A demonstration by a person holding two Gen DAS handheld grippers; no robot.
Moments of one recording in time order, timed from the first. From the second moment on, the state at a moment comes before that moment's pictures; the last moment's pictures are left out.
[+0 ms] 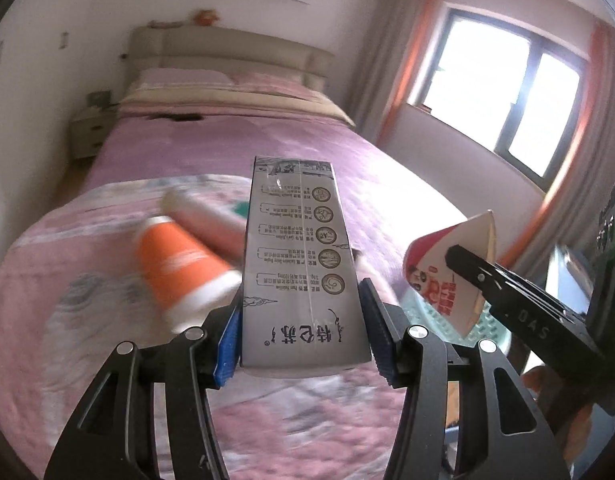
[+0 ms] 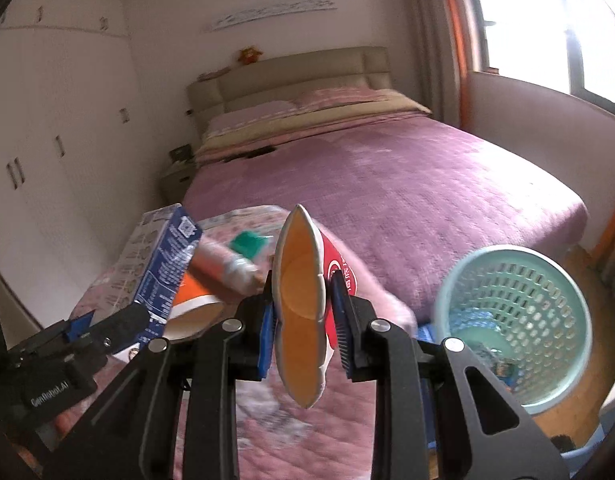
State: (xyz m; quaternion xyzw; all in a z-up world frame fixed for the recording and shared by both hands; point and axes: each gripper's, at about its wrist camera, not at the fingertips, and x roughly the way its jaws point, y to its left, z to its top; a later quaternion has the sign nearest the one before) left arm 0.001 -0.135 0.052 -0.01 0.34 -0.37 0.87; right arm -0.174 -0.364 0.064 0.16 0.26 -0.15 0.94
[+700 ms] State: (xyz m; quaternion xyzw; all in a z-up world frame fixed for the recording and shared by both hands) left arm -0.023 -0.347 -0.002 0.07 0.41 -0.50 0.76; right arm -0.231 -0.558 -0.009 0.29 0.31 -0.32 0.85
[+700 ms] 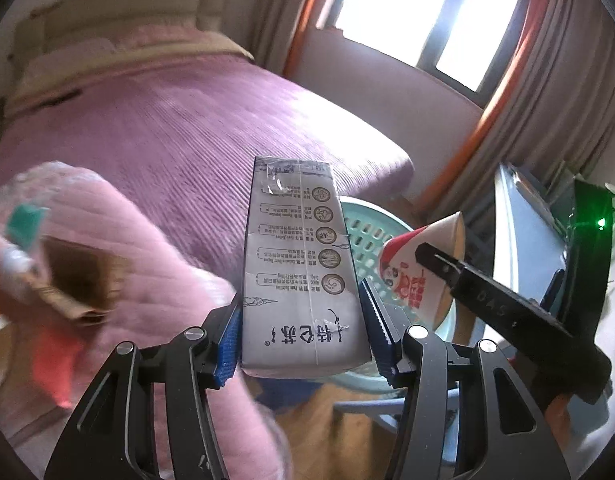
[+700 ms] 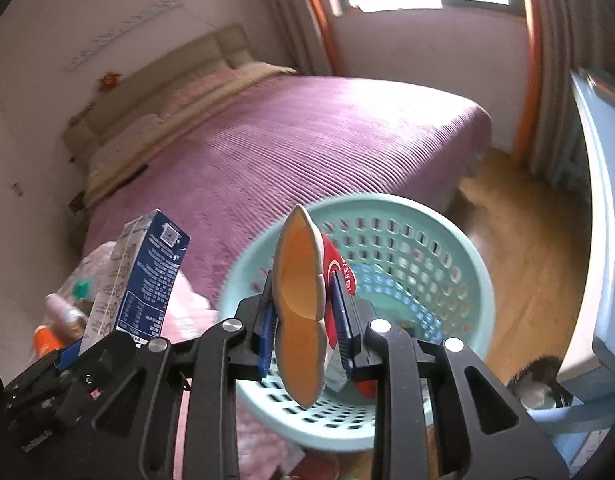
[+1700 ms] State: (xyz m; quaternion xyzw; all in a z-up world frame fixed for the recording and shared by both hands) left arm -0.042 -0.321 0.014 0.07 0.37 -0.49 0.78; right arm -0.225 -0.536 -0.001 0.29 0.31 -0.31 0.85
